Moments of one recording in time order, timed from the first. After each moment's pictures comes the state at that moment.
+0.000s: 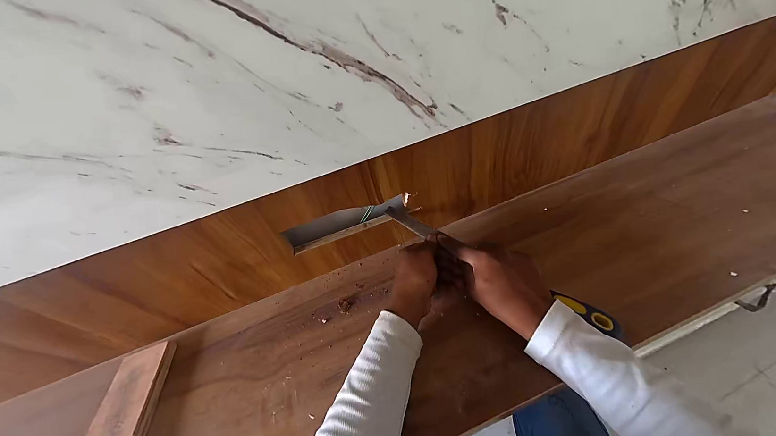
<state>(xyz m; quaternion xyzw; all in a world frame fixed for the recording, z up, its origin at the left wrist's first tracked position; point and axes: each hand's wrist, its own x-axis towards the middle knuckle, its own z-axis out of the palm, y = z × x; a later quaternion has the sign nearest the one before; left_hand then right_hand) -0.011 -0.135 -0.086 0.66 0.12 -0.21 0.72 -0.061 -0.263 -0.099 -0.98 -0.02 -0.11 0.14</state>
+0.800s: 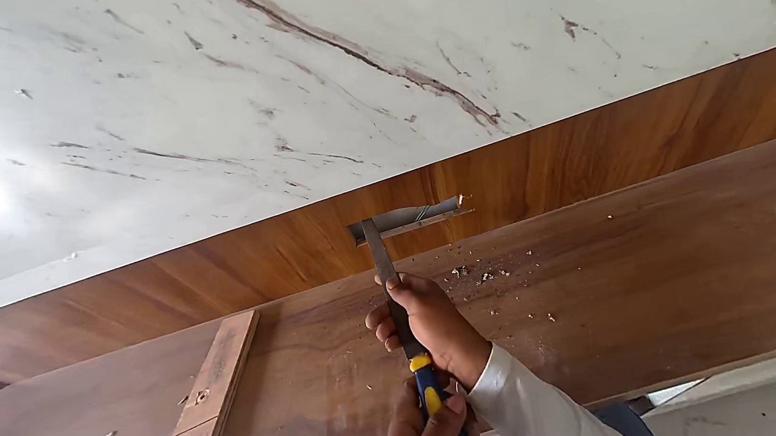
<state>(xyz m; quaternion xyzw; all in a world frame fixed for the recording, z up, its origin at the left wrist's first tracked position) -0.226 -0.052 -0.068 0.53 0.08 -0.08 0.84 -0.093 -0.115 -0.048 -0.46 0.02 0.26 0.85</state>
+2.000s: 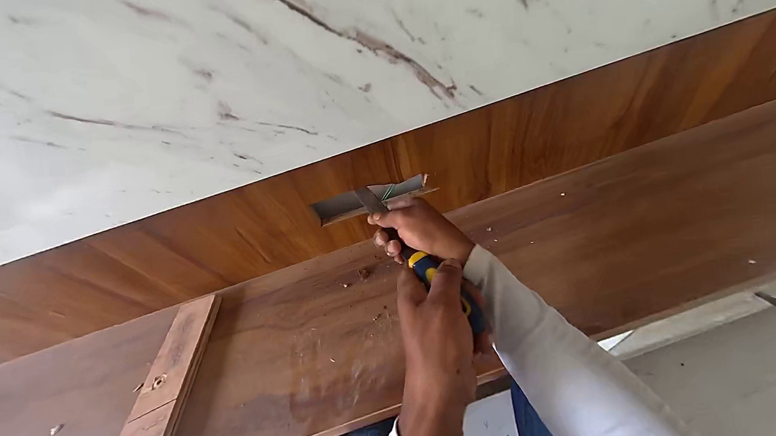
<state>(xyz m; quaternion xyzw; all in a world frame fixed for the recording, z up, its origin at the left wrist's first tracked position) -0.164 -0.135 -0.026 0.55 0.08 0.00 0.83 -0.031 -0.170 -0.020 -0.64 -0.04 0.21 0.74</state>
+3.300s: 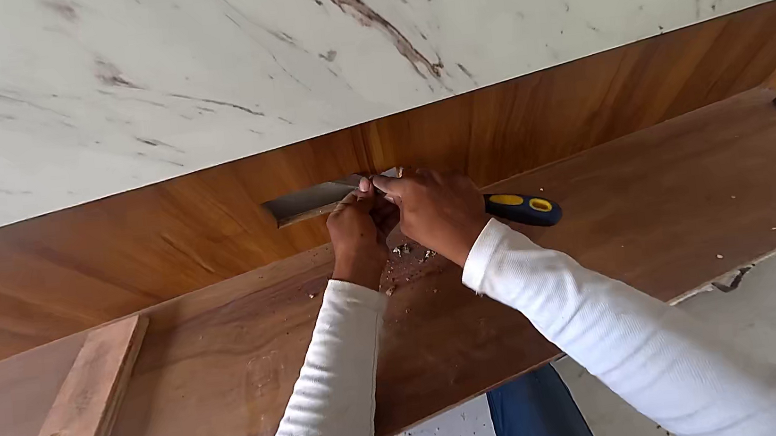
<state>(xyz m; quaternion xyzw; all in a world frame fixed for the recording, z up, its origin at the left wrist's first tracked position) 0.013 -0.097 -0.063 0.47 0.12 0.04 0.88 -0.016 -0.204 -0.023 -0.98 -0.11 -0.13 0.09</state>
